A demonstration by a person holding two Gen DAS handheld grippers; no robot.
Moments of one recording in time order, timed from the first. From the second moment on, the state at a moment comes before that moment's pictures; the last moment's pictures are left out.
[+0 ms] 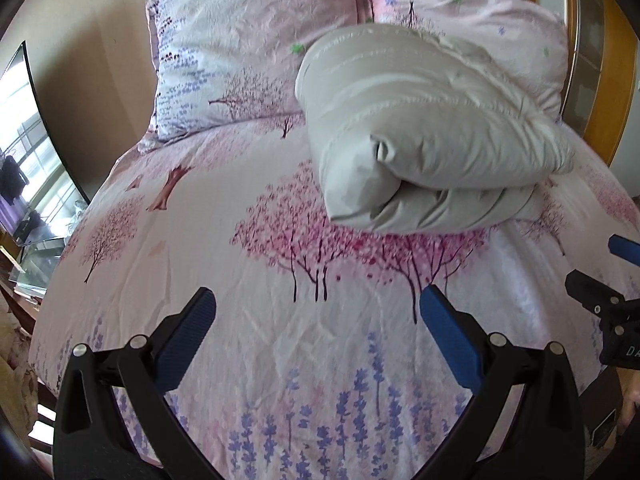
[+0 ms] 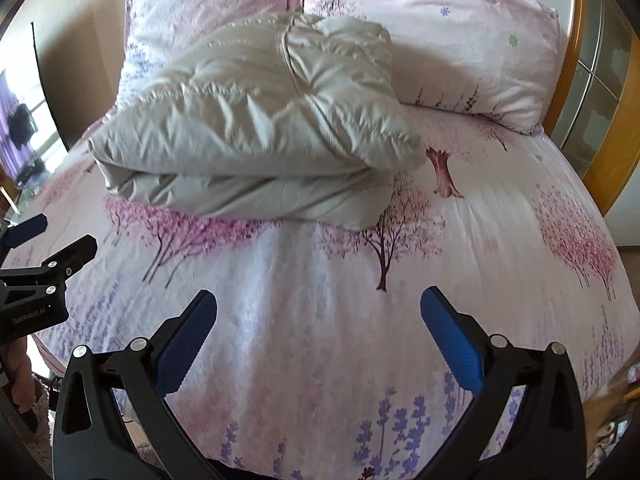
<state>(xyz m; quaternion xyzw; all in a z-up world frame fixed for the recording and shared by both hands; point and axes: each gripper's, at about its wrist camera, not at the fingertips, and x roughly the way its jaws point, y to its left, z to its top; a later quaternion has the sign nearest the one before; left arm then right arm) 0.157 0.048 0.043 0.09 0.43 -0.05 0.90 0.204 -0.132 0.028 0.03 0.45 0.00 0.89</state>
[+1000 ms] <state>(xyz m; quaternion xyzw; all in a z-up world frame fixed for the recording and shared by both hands) 0.166 0.048 0.033 0.08 0.46 -0.05 0.88 0.210 -0.130 0.020 0.01 0.47 -0.02 0.88</state>
